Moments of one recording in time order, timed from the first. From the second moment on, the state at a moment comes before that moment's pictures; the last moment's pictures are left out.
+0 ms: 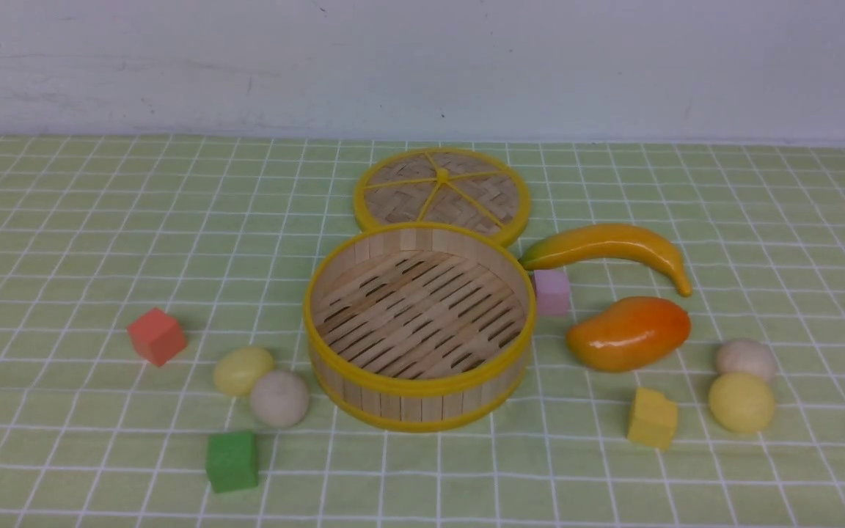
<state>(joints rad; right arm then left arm) -0.01 -0.01 0.02 0.14 0.39 -0.03 -0.04 -0.01 0.03 0.00 0.38 -0.21</state>
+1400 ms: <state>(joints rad) -0.01 -0.01 0.02 0.14 0.39 -0.03 -0.04 0.15 -0.24 -0.33 -0.67 -0.31</state>
